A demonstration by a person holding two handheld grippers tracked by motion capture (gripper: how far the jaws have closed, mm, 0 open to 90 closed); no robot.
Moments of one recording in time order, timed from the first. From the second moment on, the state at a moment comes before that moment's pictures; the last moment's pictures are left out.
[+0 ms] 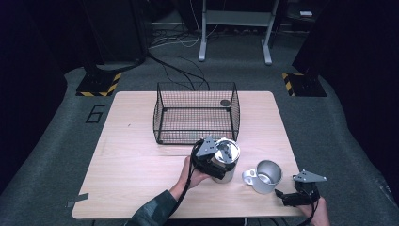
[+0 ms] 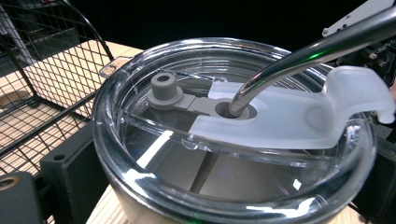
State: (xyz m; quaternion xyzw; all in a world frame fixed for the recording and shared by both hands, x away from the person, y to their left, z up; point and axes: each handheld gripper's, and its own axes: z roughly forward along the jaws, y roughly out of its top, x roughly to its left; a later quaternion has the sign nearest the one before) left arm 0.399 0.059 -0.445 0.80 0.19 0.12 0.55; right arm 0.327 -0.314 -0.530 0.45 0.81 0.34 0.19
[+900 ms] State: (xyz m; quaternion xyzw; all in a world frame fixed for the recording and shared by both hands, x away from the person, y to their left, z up) left arm 0.400 0.097 -0.427 0.79 0.22 0.15 0.55; right arm 0.326 -0.314 -0.530 0.45 0.80 0.34 0.19
